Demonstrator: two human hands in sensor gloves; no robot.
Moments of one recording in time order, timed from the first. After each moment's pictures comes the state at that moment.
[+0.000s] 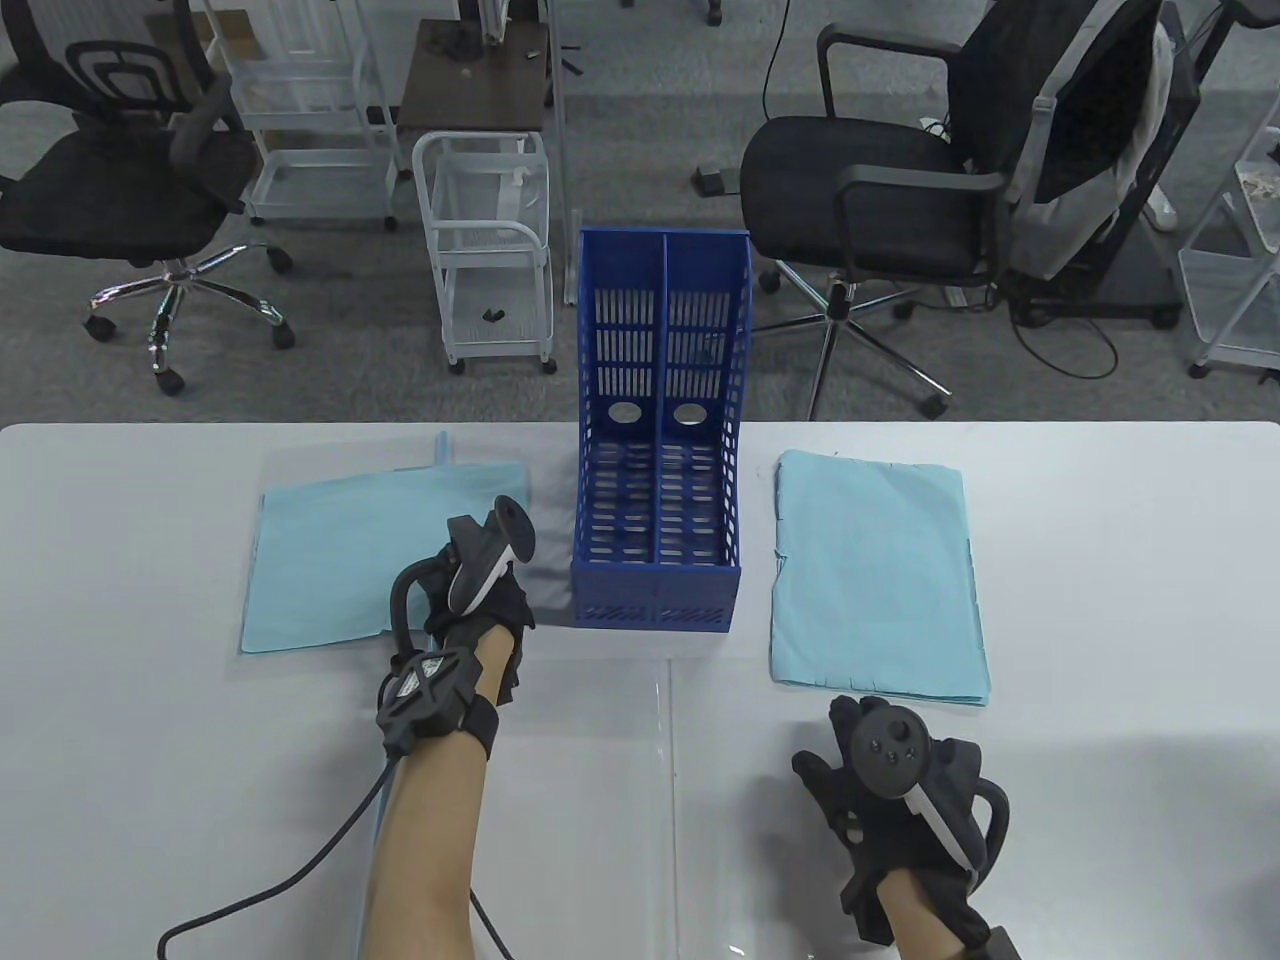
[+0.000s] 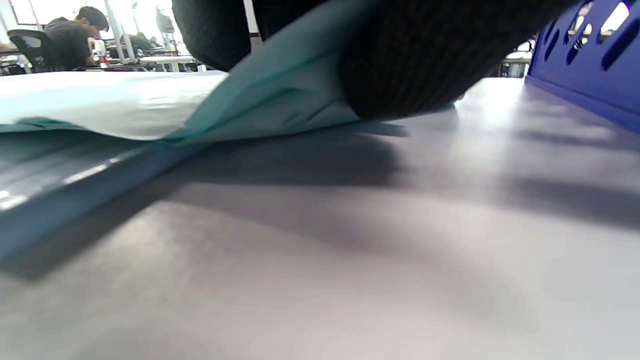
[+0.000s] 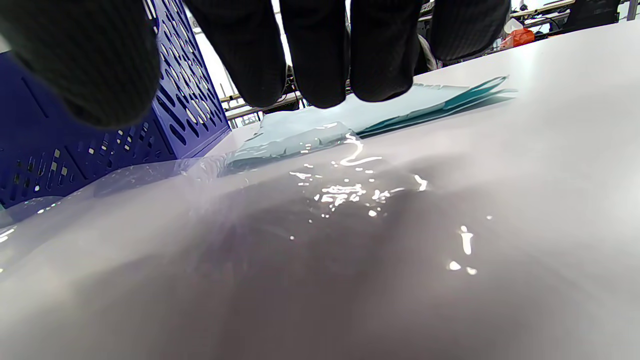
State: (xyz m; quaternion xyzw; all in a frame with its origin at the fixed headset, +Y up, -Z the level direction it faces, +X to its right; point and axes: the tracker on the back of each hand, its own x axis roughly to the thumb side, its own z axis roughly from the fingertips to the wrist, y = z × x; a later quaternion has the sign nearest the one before) left_hand -0.183 -0.750 -0.474 -0.08 0.19 0.02 0.98; right_hand 0.203 -0.741 -0.272 -0.09 0.04 0.98 0.16
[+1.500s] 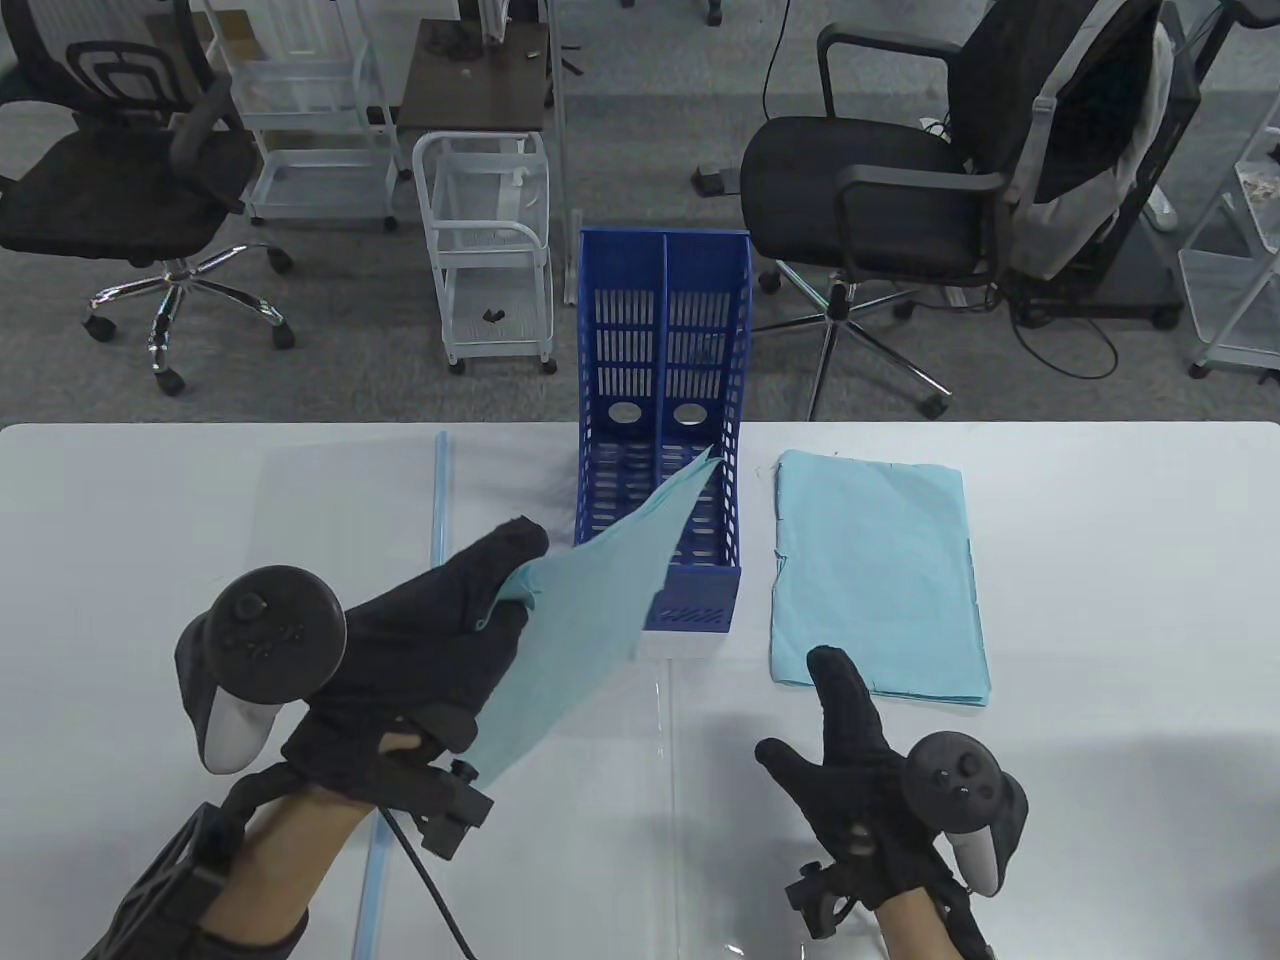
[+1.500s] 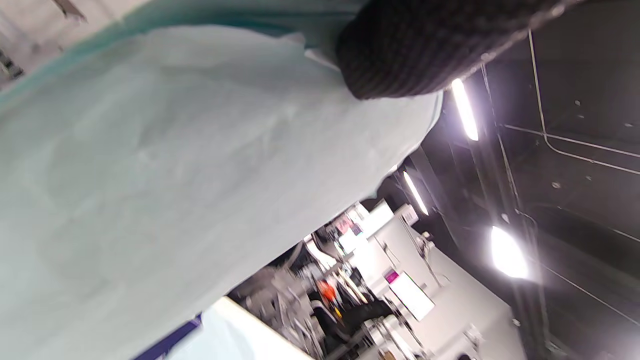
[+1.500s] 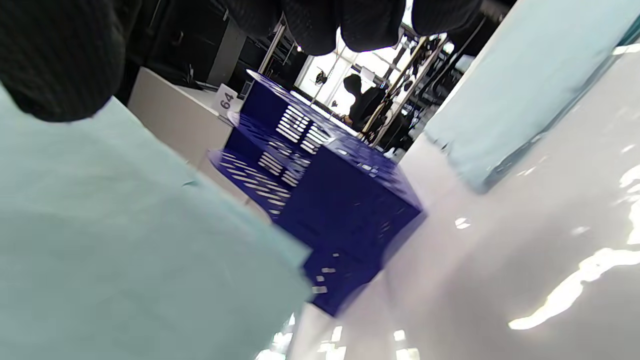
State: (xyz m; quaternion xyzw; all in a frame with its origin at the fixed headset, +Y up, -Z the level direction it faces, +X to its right) left_hand -0.192 -0.510 -0.257 0.02 -0.19 0.47 0.86; right_hand 0.193 -0.724 -0.258 0.06 -0.04 0.84 0.53
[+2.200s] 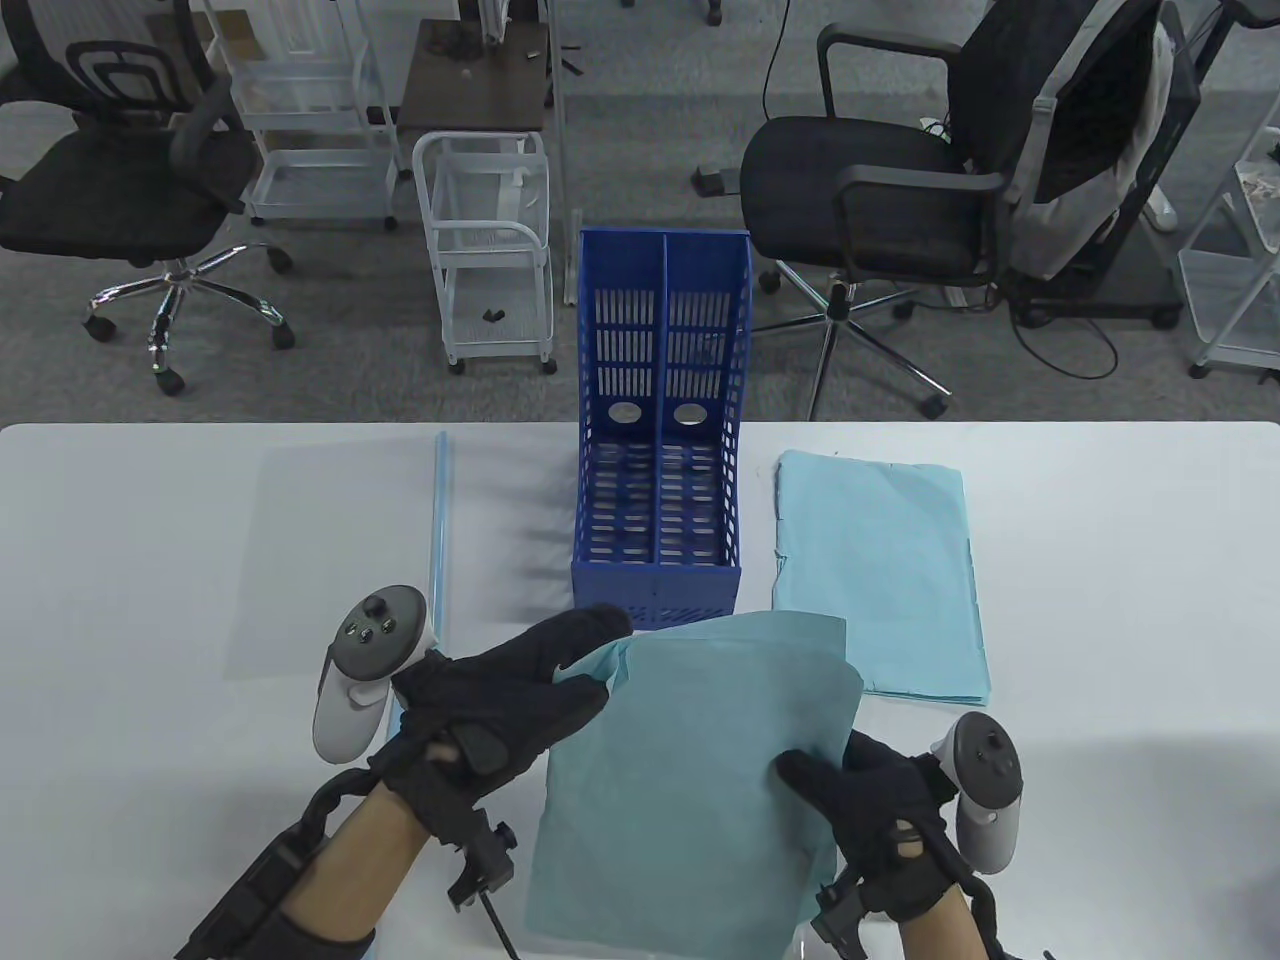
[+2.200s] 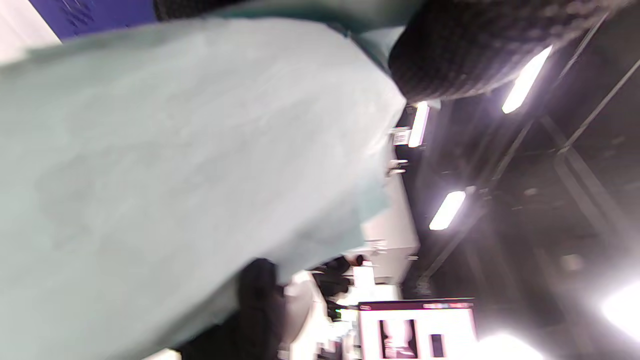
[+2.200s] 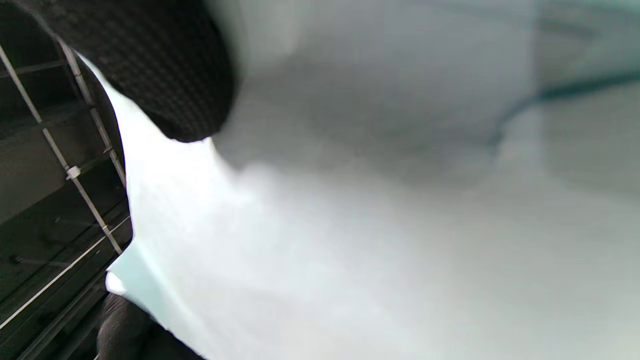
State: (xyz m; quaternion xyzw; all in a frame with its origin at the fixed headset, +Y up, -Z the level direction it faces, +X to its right) left_hand -0.168 -0.620 -0.288 -0.22 -0.24 0.66 0.68; right_hand 0.195 -0.724 -0.263 0.14 0.09 0.69 0.71
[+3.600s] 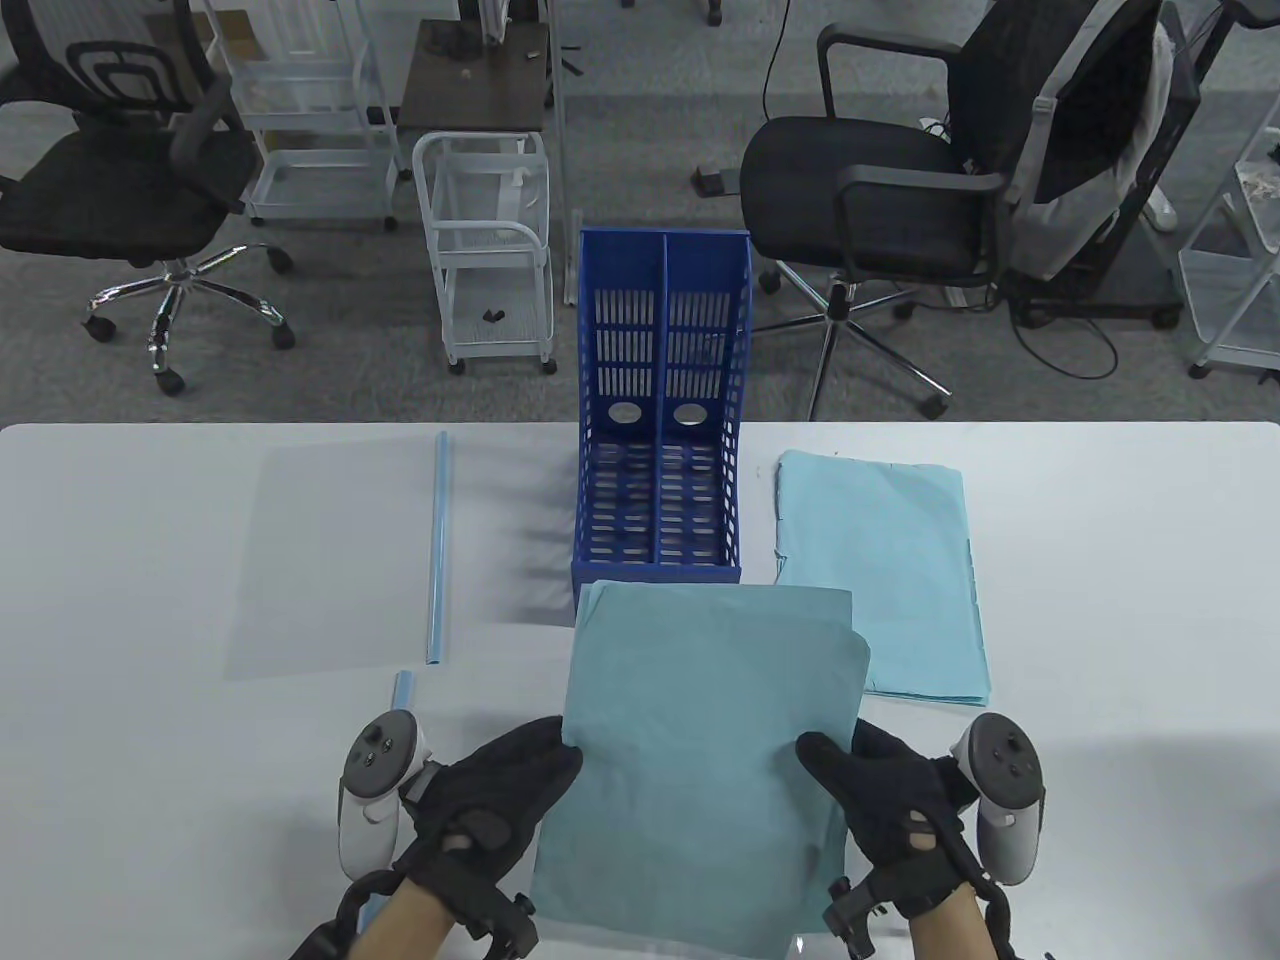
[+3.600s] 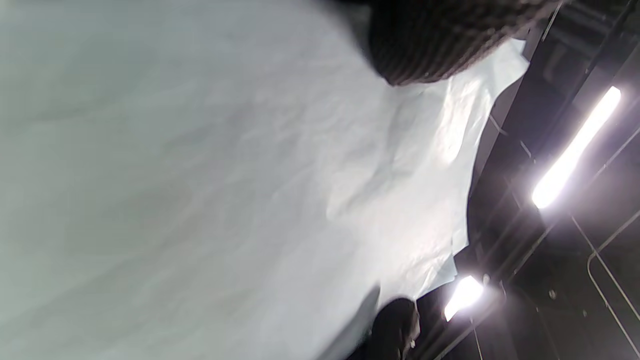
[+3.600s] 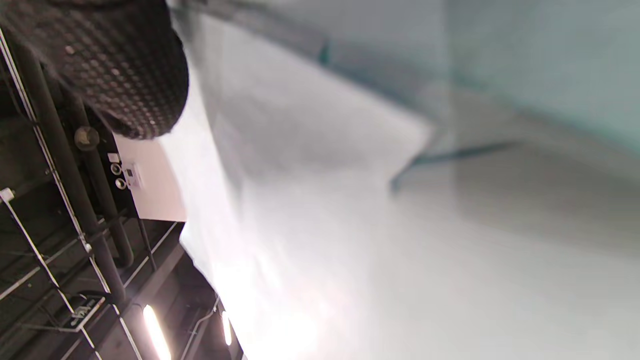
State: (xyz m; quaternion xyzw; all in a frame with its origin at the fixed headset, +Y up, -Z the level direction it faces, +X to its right) left_hand -0.180 -0.738 -0.255 -0.18 -0.10 0.71 0.68; right_hand 0.207 -0.717 -0.258 0.09 0.10 0.72 0.68
